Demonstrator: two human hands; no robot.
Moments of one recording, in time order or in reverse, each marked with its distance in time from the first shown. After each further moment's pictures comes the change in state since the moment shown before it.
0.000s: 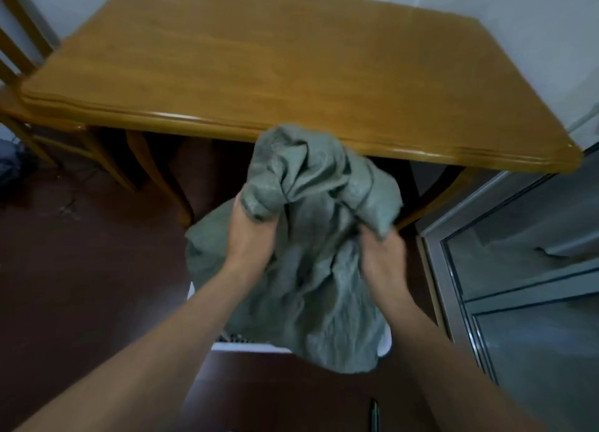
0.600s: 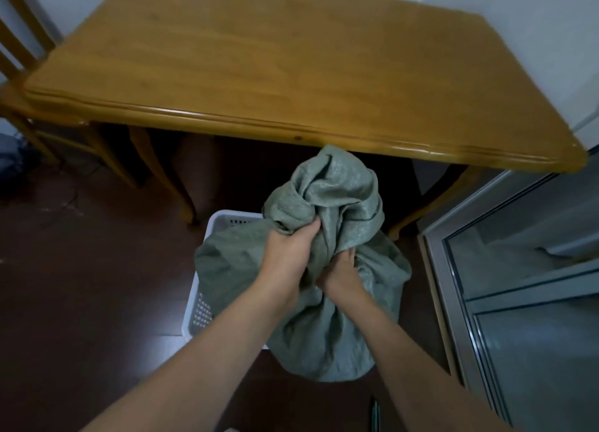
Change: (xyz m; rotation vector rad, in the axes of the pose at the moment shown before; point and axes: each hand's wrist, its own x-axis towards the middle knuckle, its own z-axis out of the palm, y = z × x) left_hand -0.043 0.022 0.023 -0.510 -0.186 -0.421; right_hand -0.017 0.025 0.044 -0.304 -0.270 0.014
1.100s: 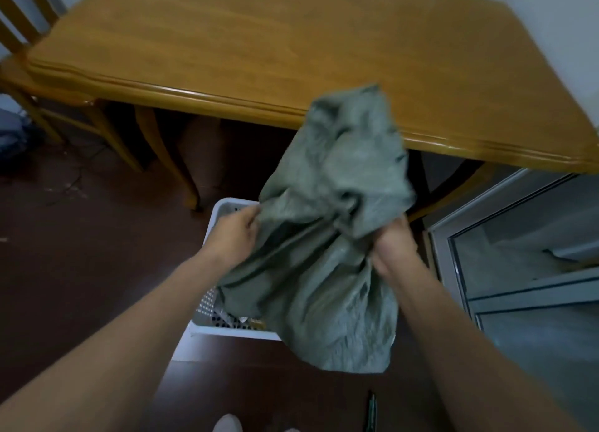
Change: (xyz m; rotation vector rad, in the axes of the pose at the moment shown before) left_hand 0.063 0.004 -0.101 1.339 0.016 0.411; right_hand 0.018 -0.040 -0.048 0.837 0.145 -0.027
